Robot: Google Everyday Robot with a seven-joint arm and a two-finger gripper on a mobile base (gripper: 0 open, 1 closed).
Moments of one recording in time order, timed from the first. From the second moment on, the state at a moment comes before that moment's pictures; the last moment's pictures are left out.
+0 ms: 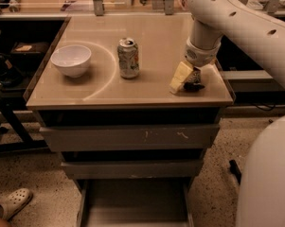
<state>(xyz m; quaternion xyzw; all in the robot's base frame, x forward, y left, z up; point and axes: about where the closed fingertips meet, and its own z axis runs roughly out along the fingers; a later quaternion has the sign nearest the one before) 0.666 -0.179 0.806 -0.34 0.93 -0.02 0.09</state>
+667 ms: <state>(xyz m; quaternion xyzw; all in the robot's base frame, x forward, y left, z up) 0.666 -0.179 0.805 -0.34 0.93 -0.02 0.09</state>
